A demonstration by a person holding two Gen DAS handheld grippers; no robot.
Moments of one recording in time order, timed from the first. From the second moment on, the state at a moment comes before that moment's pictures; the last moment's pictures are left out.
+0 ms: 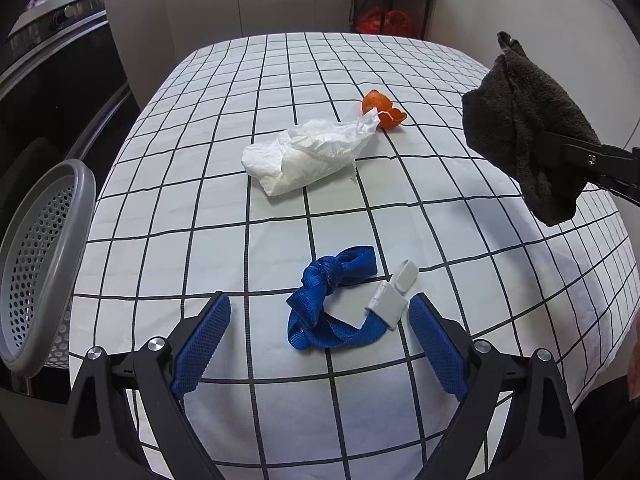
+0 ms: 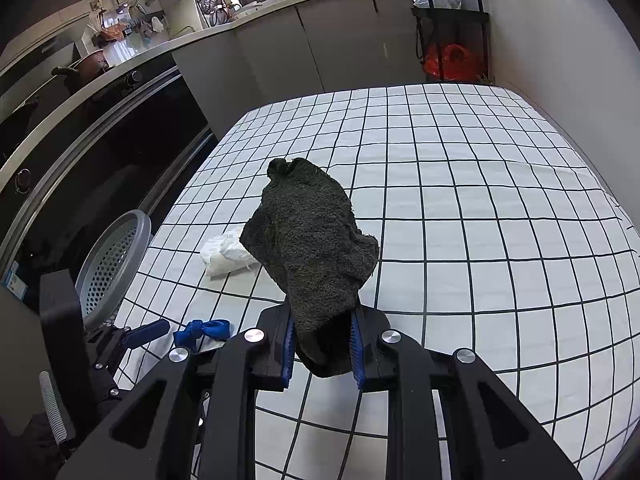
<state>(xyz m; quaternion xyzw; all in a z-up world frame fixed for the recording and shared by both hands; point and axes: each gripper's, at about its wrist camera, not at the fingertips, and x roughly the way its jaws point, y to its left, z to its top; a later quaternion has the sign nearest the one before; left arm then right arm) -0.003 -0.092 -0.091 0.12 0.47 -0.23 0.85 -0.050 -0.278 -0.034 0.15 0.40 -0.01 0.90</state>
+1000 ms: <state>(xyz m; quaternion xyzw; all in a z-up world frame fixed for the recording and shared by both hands) -0.010 -0.062 -0.042 0.11 0.40 -0.20 0.89 -0.048 -0.254 -0.029 0.14 0.40 0.01 0.91</state>
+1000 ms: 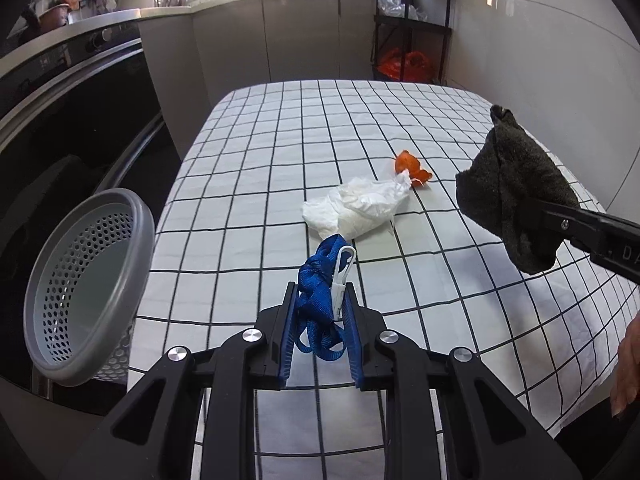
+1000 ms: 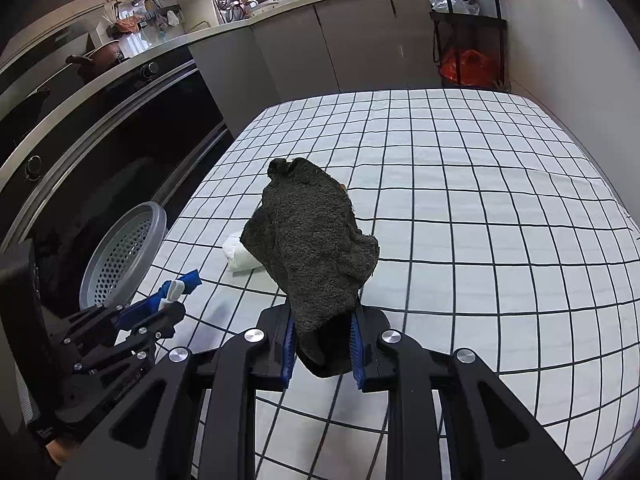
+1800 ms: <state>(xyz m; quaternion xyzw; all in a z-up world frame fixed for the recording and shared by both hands) 0.071 0.147 0.023 0.04 0.35 0.01 0.94 0.043 -0.073 0.007 0.09 0.37 0.17 0.91</state>
